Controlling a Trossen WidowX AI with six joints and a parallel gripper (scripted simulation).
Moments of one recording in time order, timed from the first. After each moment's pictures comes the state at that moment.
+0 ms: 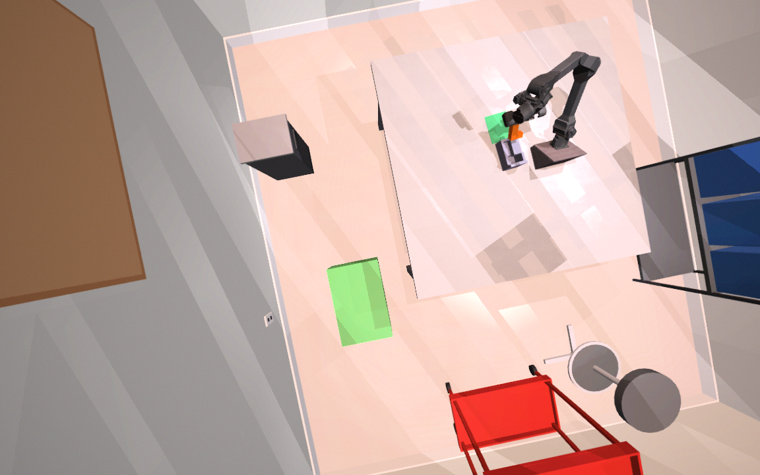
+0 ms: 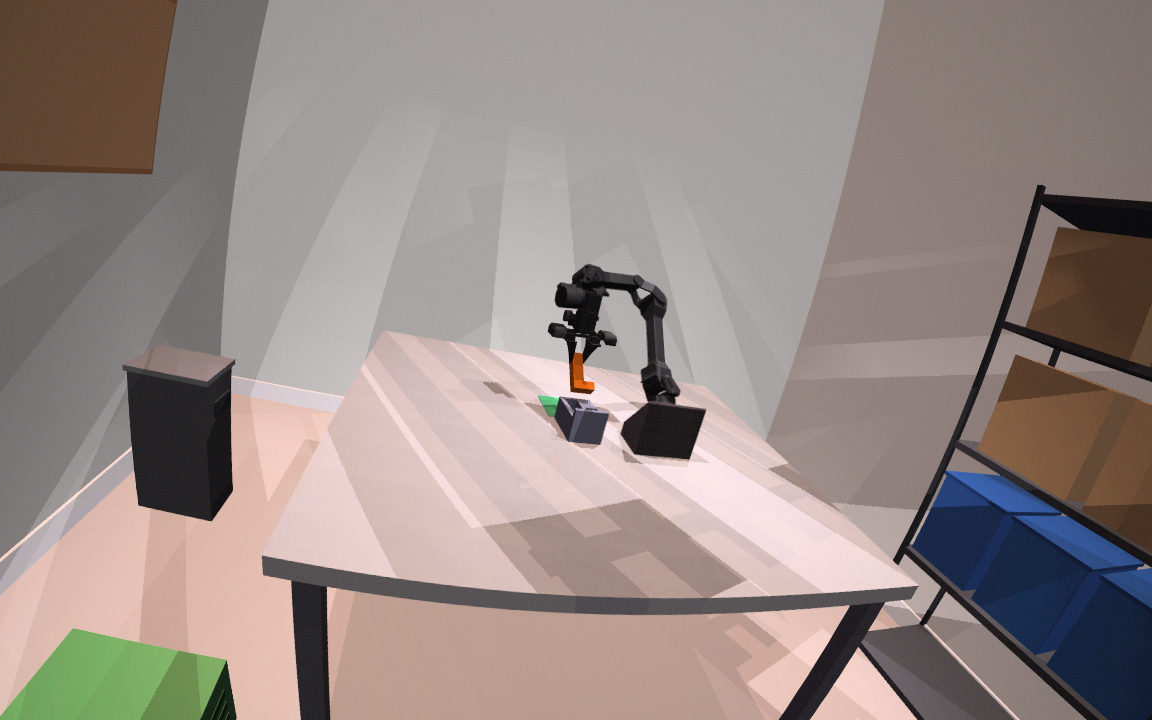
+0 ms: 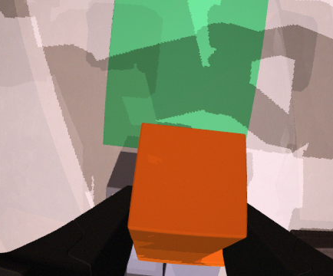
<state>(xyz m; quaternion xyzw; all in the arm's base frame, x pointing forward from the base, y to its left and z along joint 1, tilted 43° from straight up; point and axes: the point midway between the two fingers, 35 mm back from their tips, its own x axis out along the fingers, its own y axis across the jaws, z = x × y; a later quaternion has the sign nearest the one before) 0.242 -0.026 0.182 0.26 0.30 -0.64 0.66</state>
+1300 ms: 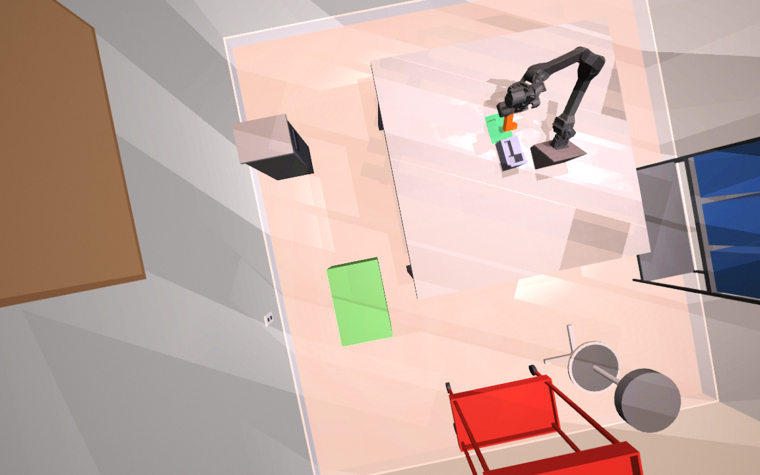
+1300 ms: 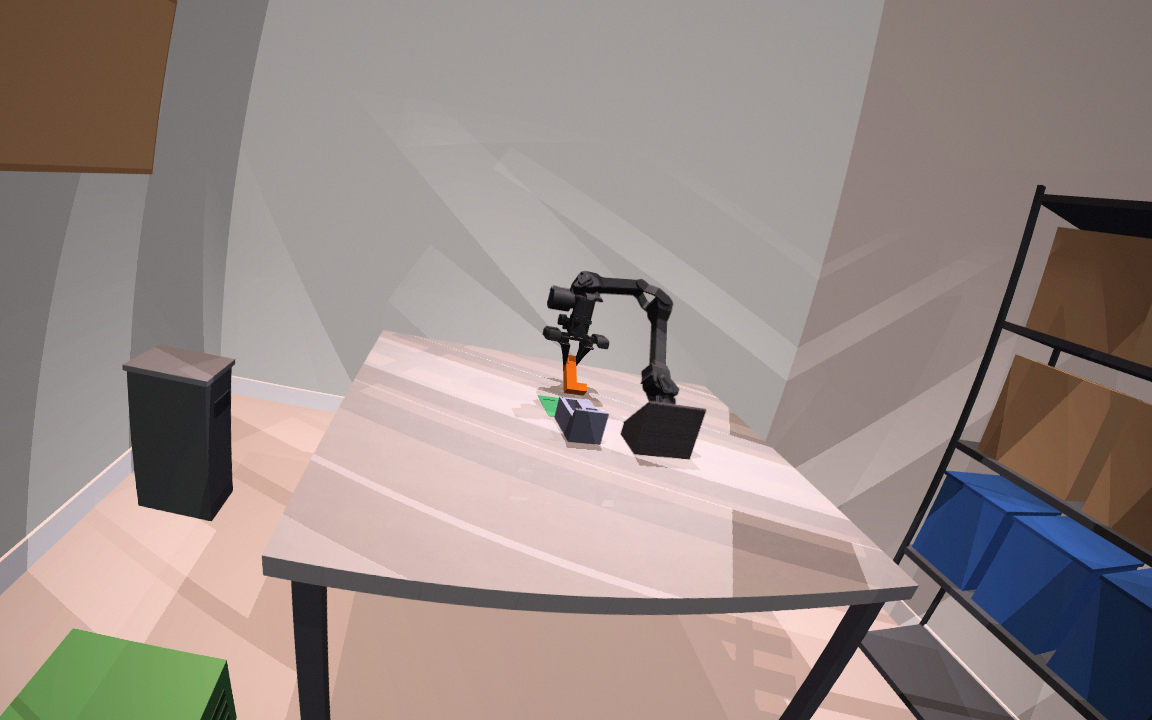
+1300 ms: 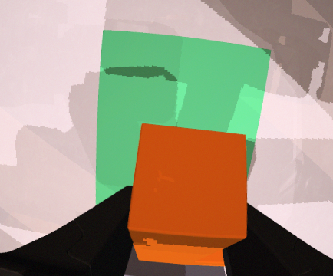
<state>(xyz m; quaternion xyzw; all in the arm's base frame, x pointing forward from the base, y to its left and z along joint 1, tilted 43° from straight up) 0.243 -0.084 0.201 0.27 0.30 -0.63 0.66</state>
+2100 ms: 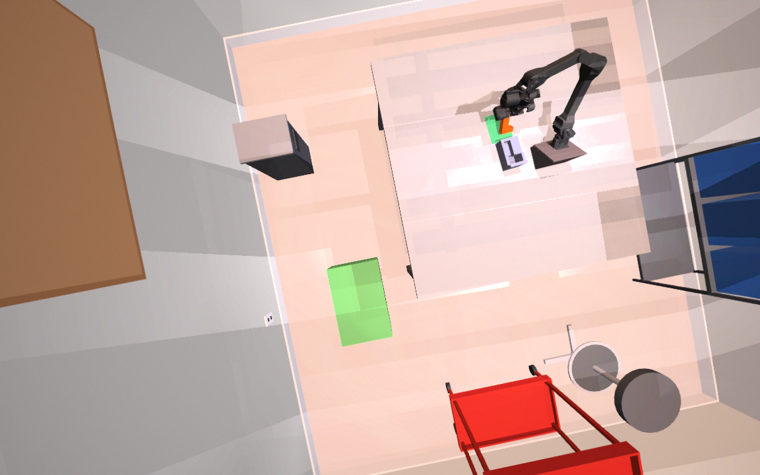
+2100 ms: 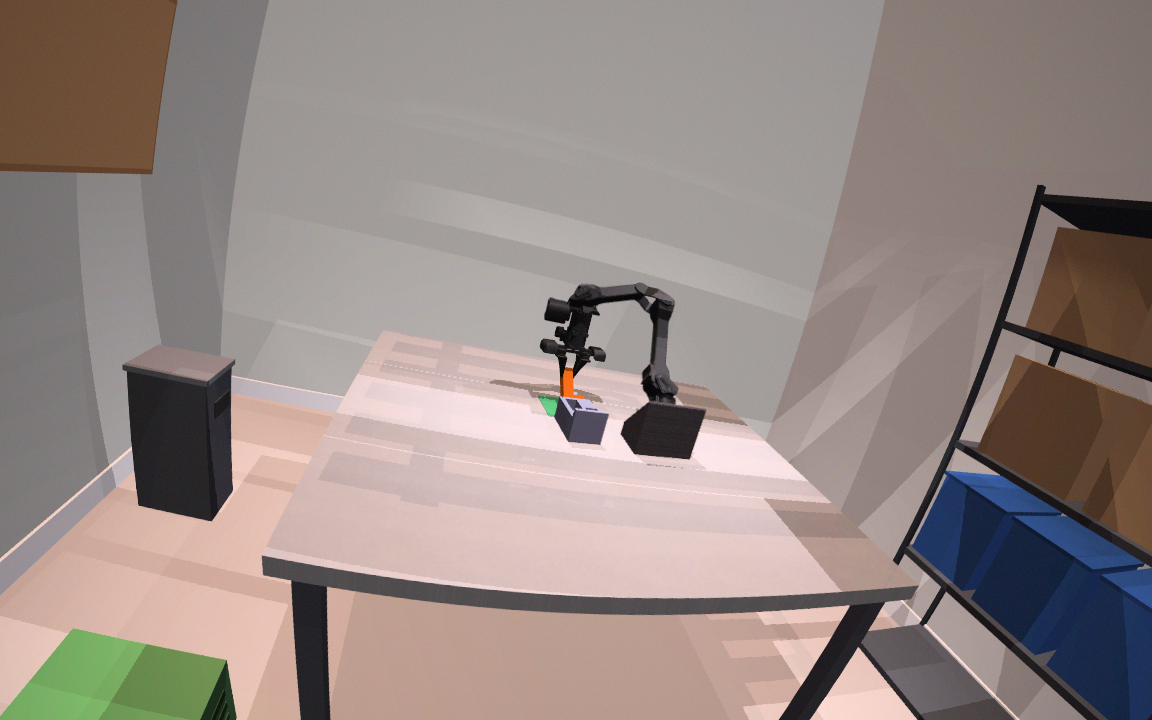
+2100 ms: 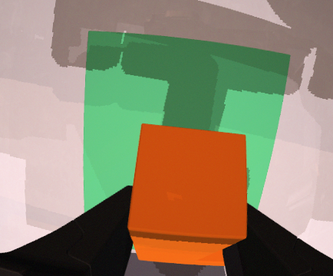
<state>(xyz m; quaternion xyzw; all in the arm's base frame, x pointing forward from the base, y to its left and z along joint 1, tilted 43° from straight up) 0.244 -0.111 0.174 0.27 0.29 -0.63 0.66</state>
